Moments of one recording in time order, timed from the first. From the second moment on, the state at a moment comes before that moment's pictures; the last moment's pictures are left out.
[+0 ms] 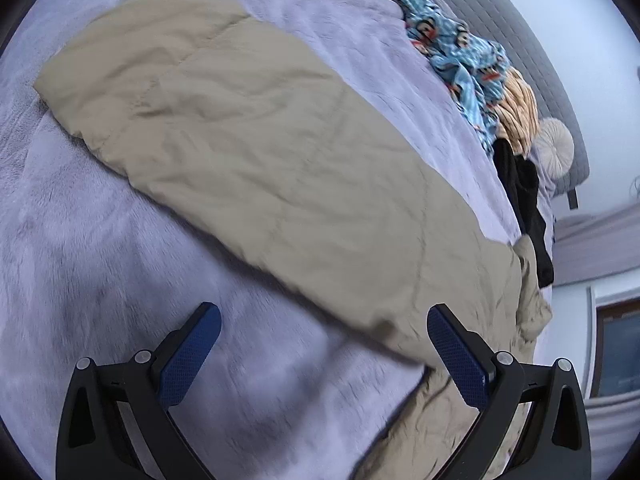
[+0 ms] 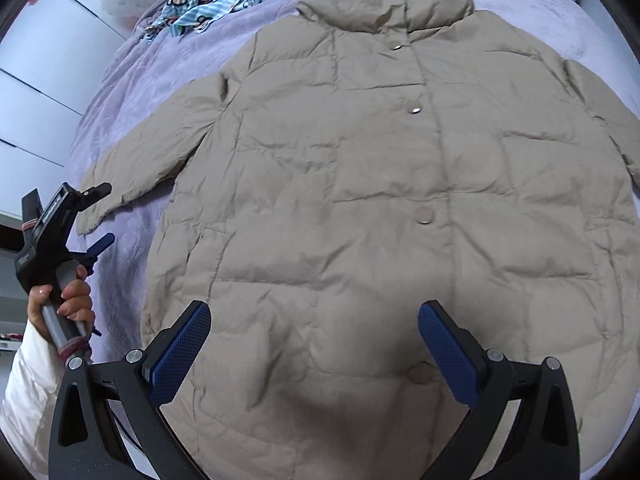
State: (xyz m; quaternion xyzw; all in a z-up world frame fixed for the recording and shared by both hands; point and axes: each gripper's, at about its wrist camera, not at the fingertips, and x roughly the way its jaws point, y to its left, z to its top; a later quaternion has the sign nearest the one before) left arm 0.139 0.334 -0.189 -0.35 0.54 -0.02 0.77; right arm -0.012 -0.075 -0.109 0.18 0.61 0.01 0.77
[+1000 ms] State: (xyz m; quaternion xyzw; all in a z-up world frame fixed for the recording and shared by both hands) left arm 0.193 0.237 -0.016 -0.08 0.37 -0.16 0.91; right arm 0.167 0.024 -0.172 0.28 0.55 0.12 0.78
